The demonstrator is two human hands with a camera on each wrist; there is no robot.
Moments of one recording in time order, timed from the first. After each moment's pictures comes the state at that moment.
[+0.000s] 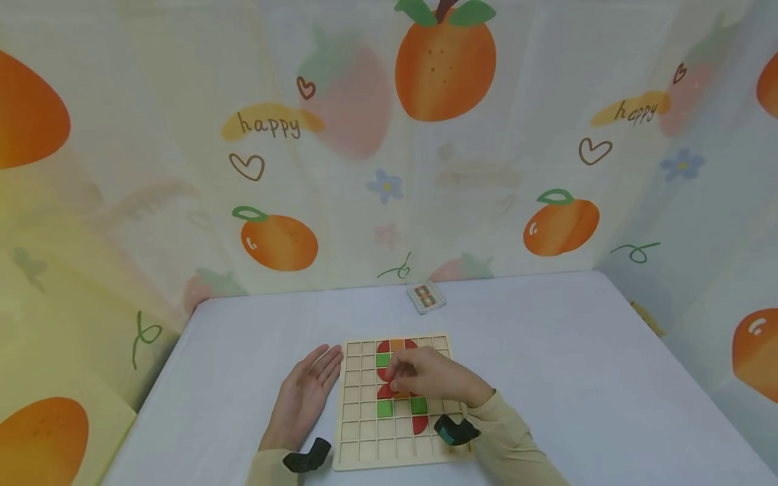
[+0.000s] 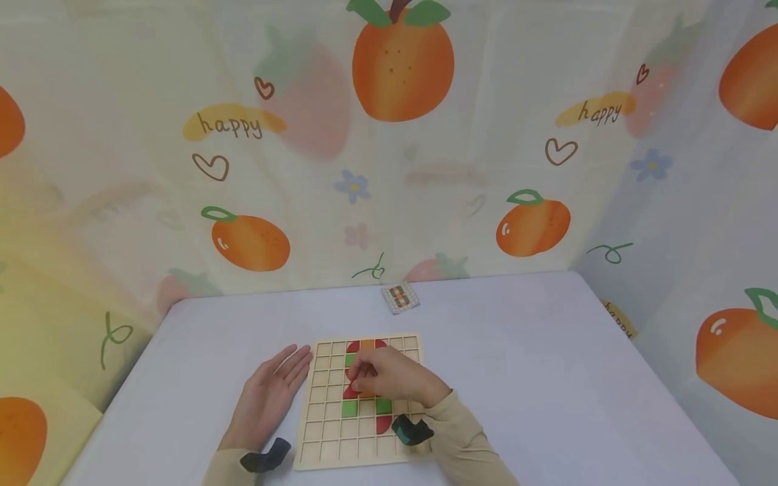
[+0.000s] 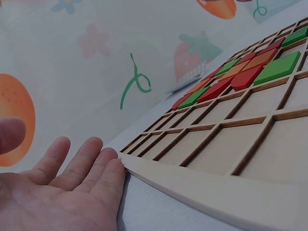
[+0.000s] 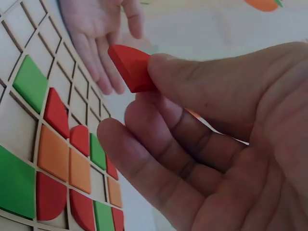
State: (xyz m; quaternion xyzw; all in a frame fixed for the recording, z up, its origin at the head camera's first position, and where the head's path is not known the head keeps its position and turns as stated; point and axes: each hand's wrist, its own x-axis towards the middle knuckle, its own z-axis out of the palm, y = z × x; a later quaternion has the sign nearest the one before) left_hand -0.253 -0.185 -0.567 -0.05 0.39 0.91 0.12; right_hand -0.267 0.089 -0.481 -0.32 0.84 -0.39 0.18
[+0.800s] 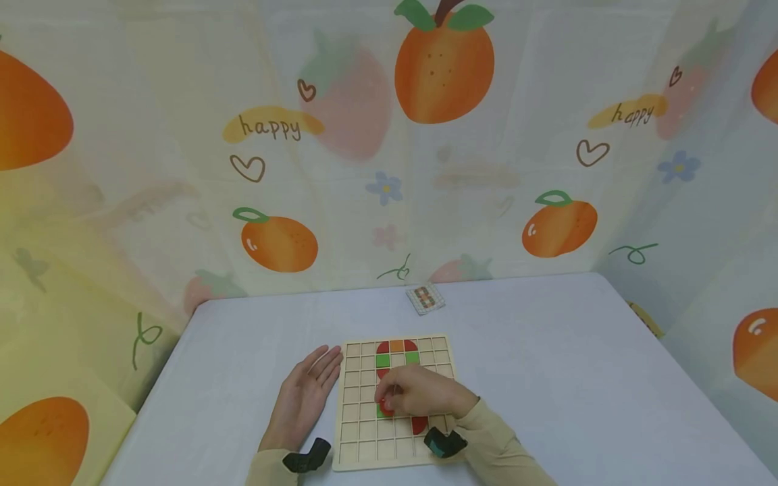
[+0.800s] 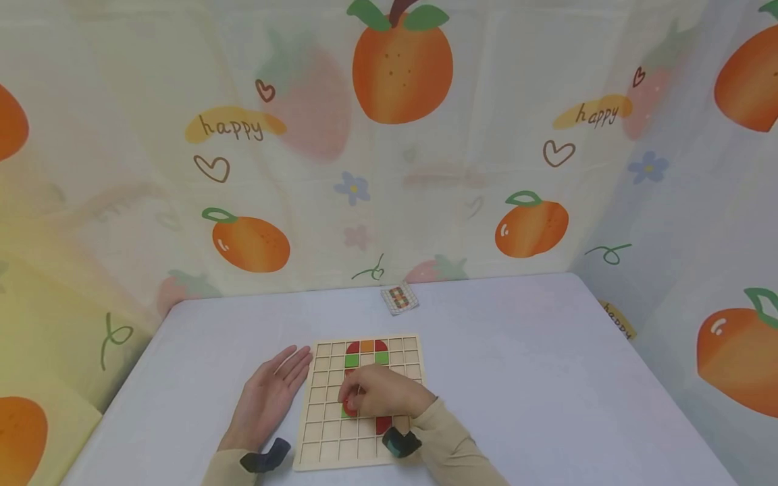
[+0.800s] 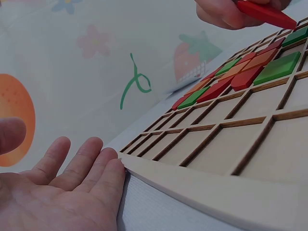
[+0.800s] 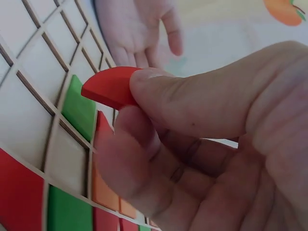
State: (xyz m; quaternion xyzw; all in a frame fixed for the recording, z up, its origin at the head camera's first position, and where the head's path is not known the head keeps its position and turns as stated) left_hand -0.251 -0.186 -0.566 -0.02 0.41 0.90 0.11; right_hand -0.258 0.070 -0.499 -0.33 0.85 -0.35 0.22
